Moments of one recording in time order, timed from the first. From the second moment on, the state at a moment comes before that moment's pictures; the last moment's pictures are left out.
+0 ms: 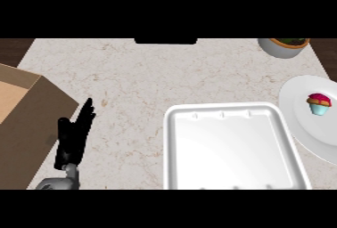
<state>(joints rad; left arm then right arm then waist) -0.04 0.09 -0.01 -1.48 -0.10 0.13 0.23 -0.51 -0.73 -0.80 -0.32 0.35 0.32 -0.67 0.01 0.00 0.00</state>
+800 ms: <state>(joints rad) -0.03 0.09 0.01 -1.48 -0.11 0.12 0.23 -0.49 -0.71 -0.70 -0.26 0.31 0.16 -0.71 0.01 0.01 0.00</state>
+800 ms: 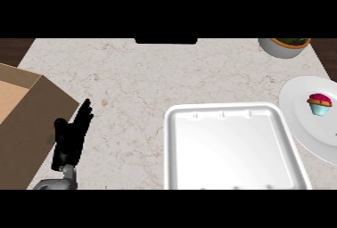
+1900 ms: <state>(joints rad) -0.01 0.08 0.00 -1.52 -0.11 0.11 0.24 -0.38 -0.82 -0.71 -0.16 0.25 0.11 -0.78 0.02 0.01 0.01</state>
